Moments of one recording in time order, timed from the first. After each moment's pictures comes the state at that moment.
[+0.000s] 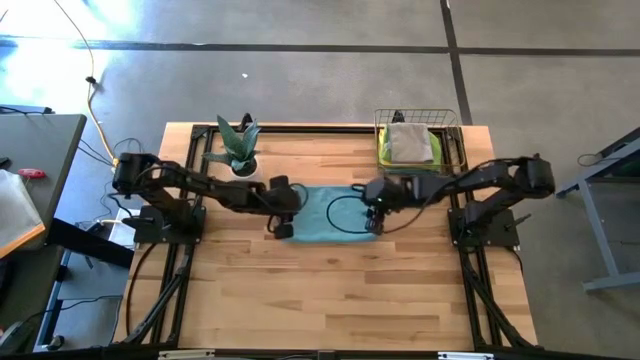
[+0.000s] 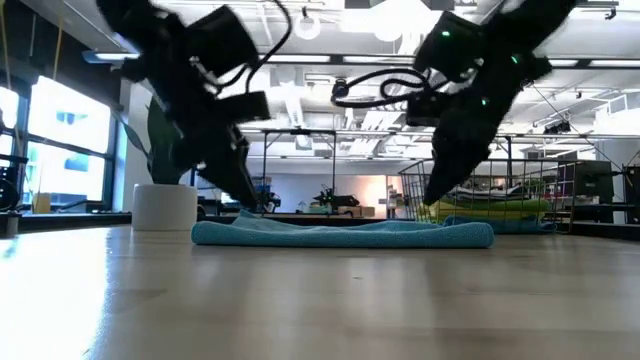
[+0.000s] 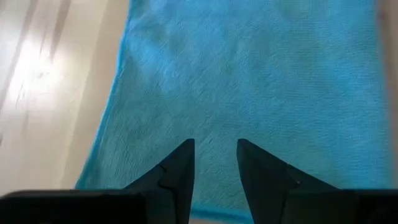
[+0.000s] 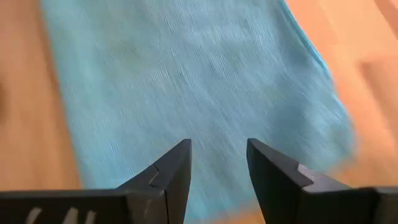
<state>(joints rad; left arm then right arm) 0.15 1.57 0.76 -0.16 -0.21 0.04 -0.10 1.47 0.75 -0.31 0.08 0.19</state>
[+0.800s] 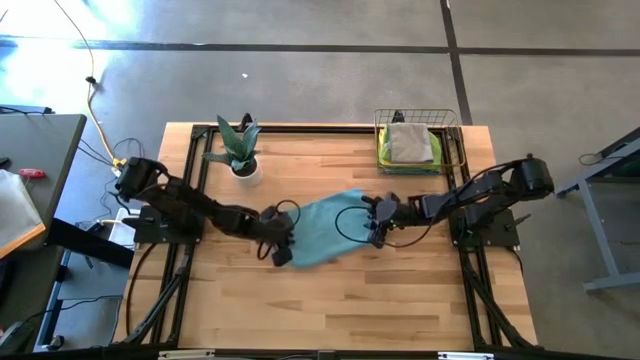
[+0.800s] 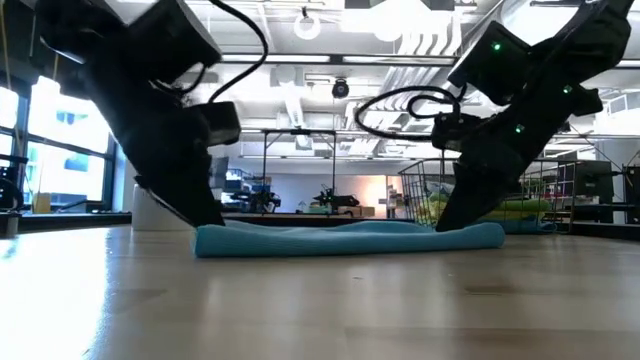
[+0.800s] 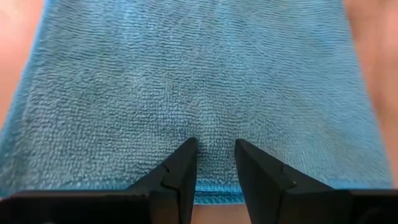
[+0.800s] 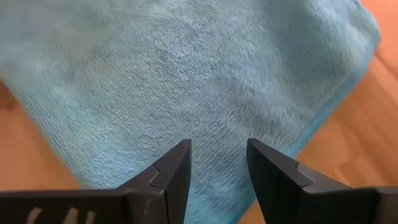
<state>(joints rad) -0.08 1.63 0.58 0.08 -0.19 -0.54 0.05 1.49 0.49 0.11 0.17 0.45</state>
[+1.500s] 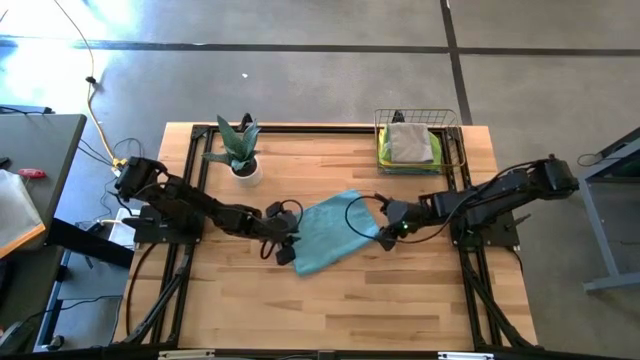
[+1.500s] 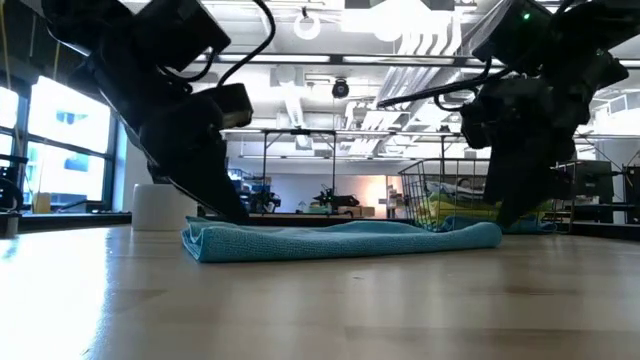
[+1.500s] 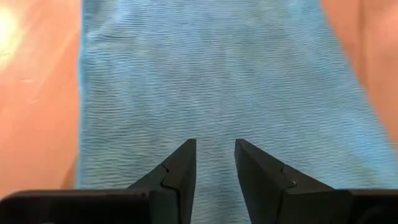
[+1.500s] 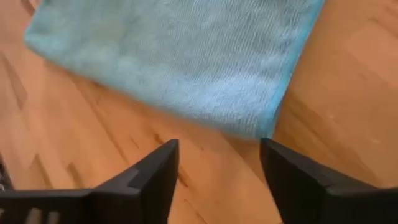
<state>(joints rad) -0.09 1.62 0.63 0.11 -0.25 -0.45 0.09 1.28 0.49 -0.16 -0.05 0.93</state>
